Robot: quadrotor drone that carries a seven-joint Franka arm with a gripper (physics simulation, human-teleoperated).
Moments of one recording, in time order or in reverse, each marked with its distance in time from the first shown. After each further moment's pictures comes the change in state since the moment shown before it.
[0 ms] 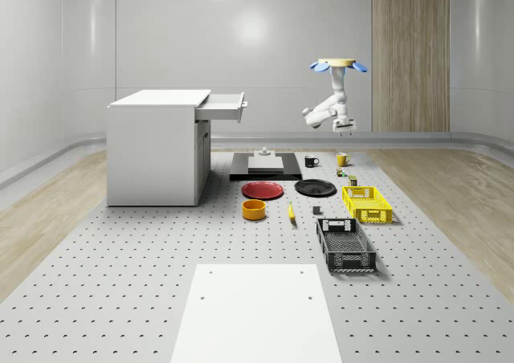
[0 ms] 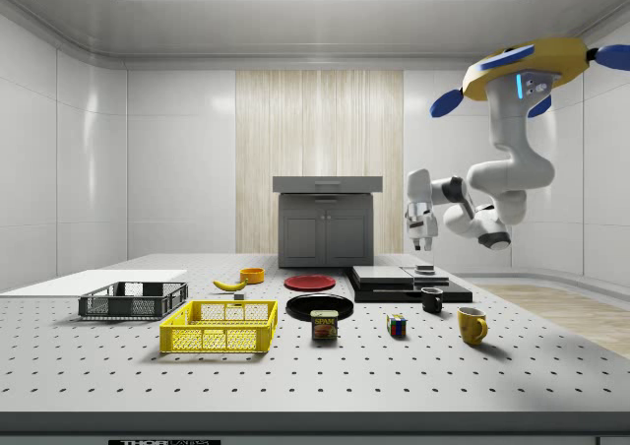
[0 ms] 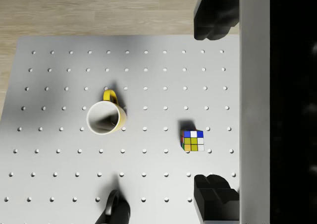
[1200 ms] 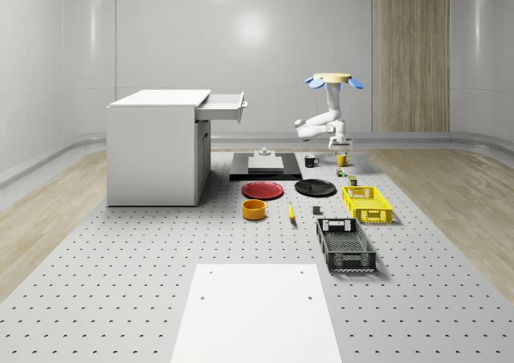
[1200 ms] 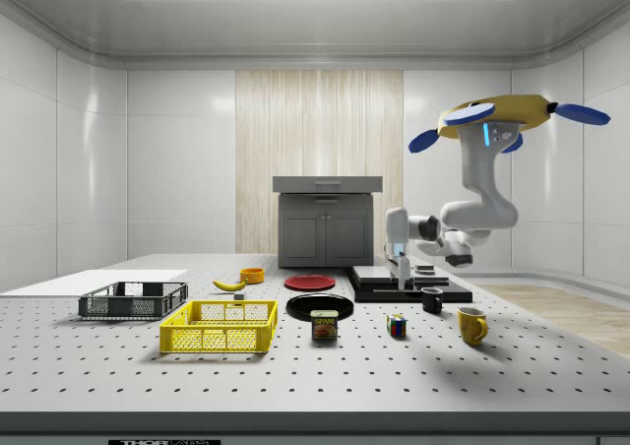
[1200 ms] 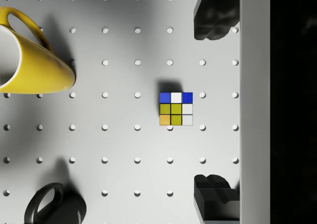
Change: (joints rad) arm -0.140 -0.145 0.083 -0.001 0.020 0.053 0.104
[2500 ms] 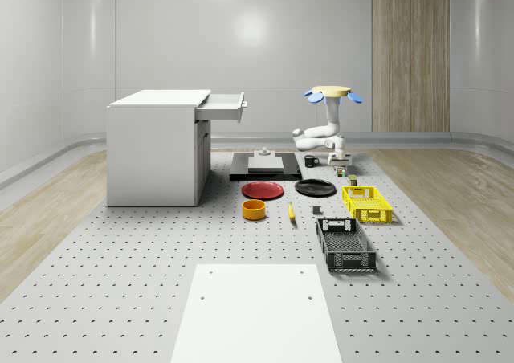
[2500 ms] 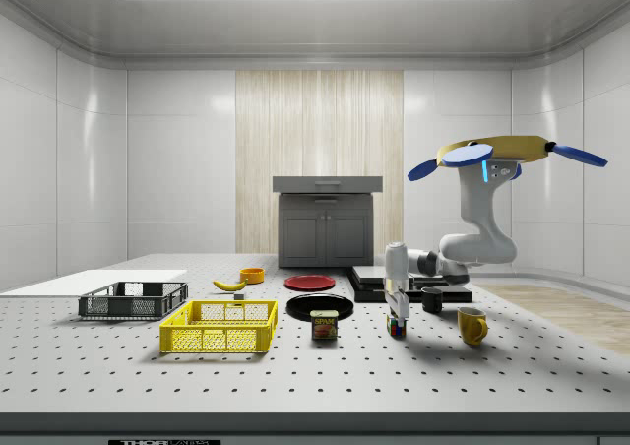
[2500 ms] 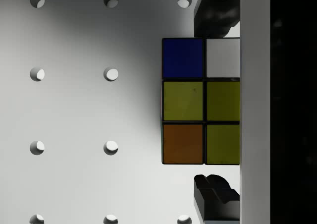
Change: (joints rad) arm -0.032 -0.127 -0.004 0.013 0.025 0.128 0.029
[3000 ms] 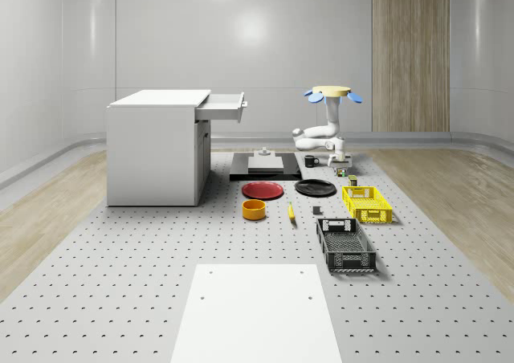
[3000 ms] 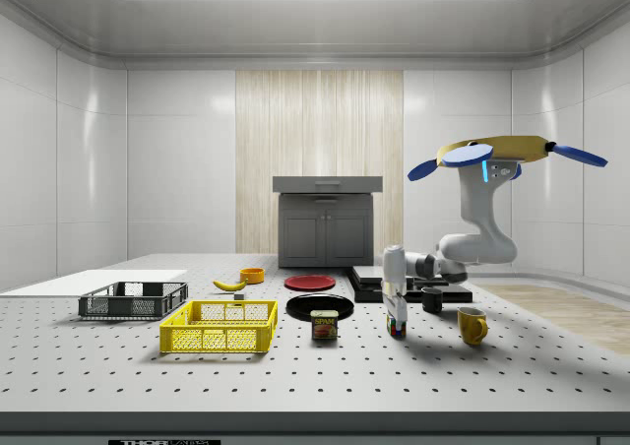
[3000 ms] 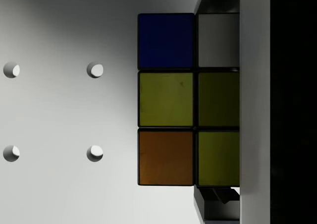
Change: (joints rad) arm -0.040 -0.030 -0.021 0.038 -0.018 0.048 0.007
